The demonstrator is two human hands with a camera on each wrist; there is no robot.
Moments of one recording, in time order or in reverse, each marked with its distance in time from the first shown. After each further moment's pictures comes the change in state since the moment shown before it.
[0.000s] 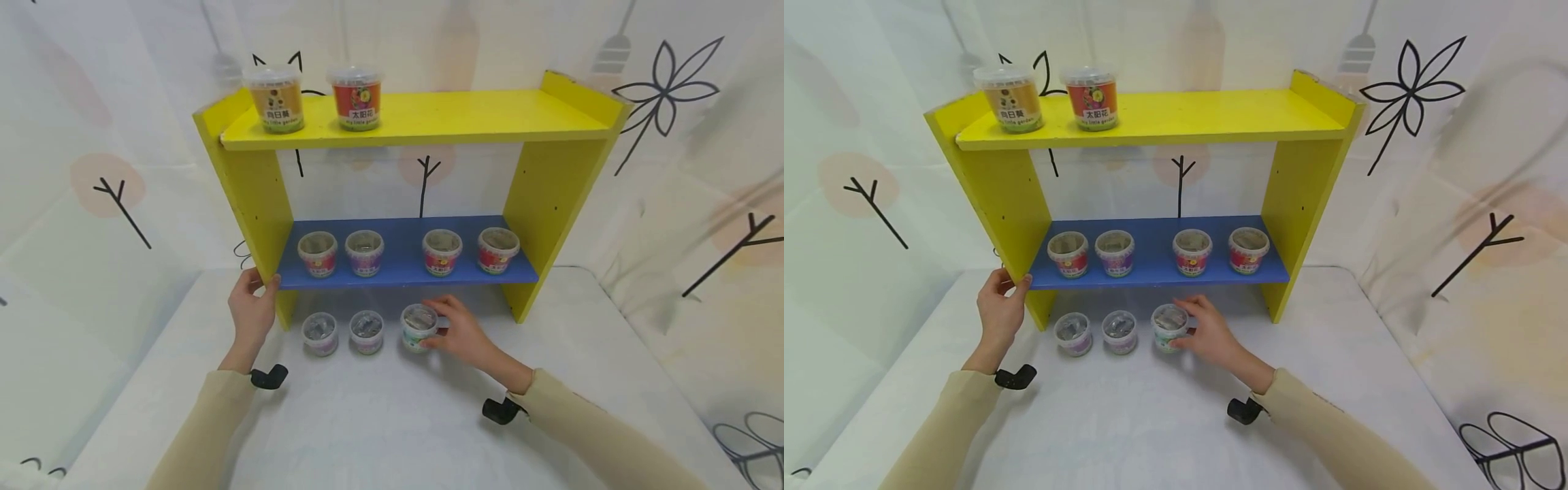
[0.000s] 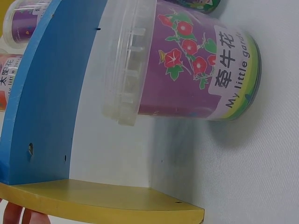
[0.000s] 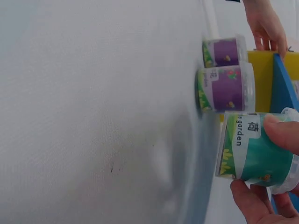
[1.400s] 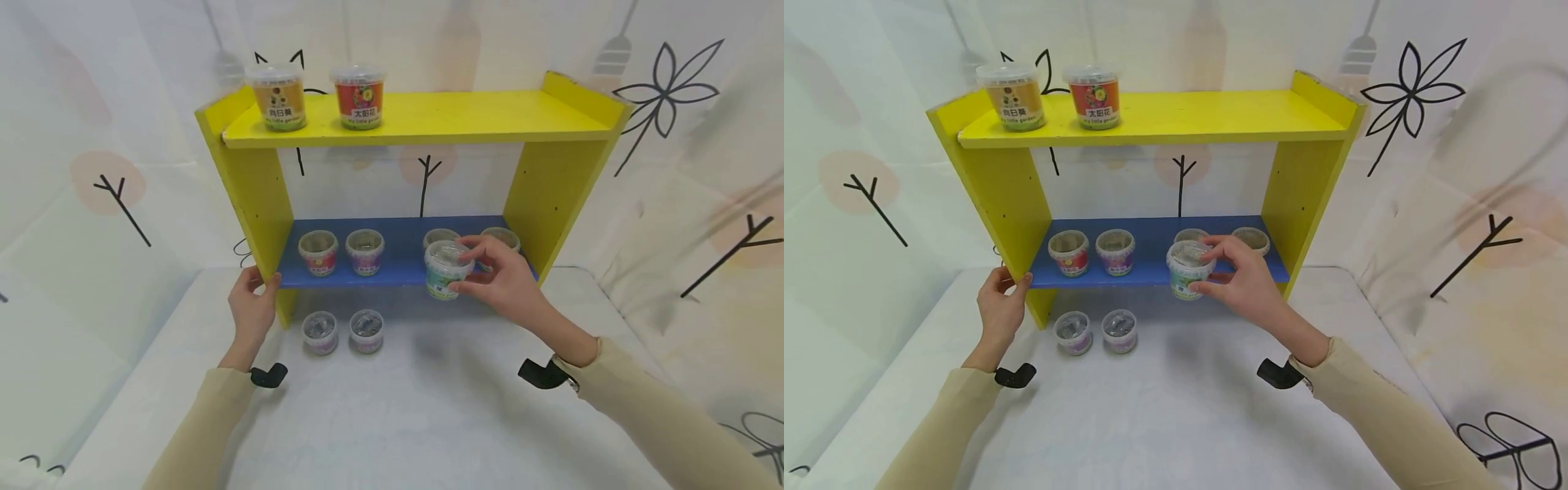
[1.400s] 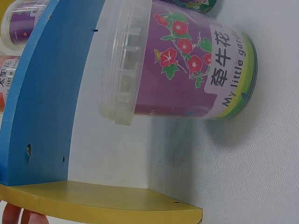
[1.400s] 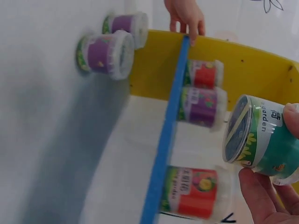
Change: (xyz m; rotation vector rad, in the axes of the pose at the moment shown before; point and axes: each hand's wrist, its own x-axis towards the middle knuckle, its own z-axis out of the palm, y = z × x) left_hand 0.002 -0.001 0.000 -0.003 -0.007 -0.033; right_hand 0.009 -0.093 -0.092 0.049 0.162 -0.169
